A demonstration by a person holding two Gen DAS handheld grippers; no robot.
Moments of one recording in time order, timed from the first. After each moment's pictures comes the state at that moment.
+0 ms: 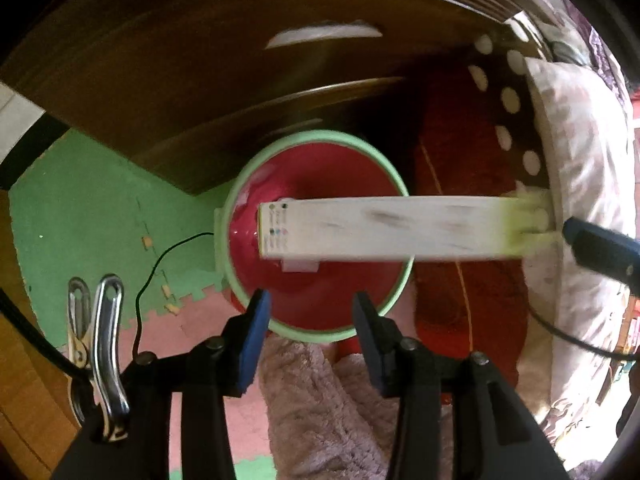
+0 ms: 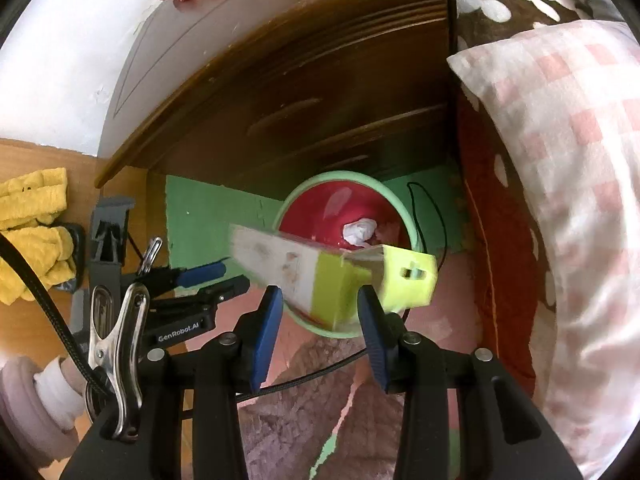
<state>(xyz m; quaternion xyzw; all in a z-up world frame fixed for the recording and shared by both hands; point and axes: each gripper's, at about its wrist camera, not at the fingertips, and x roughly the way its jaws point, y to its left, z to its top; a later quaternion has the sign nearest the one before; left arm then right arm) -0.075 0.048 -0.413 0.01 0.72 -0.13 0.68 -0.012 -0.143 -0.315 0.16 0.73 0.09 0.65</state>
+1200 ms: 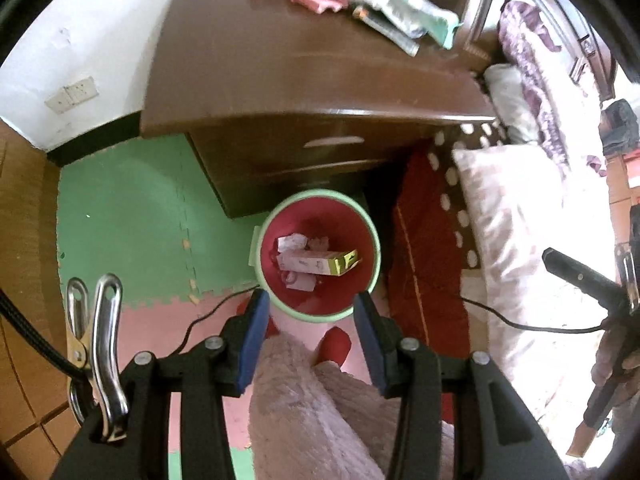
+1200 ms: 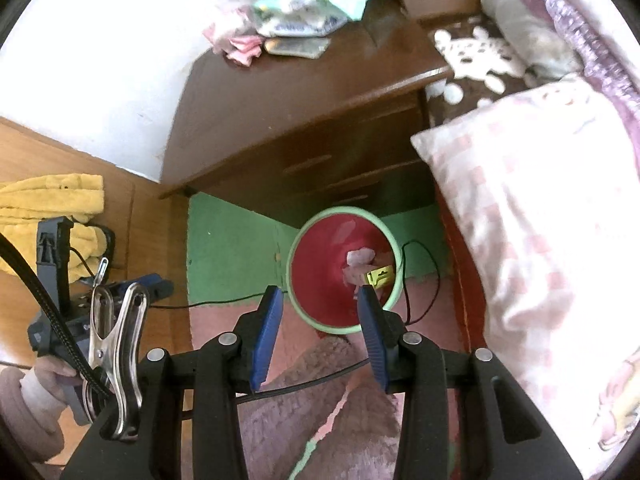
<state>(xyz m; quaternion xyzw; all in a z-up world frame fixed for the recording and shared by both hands) -0.126 0.078 -0.228 -0.05 0.65 -0.07 0.75 -0.026 -0.179 -0.199 0.15 0.68 0.11 0.71</state>
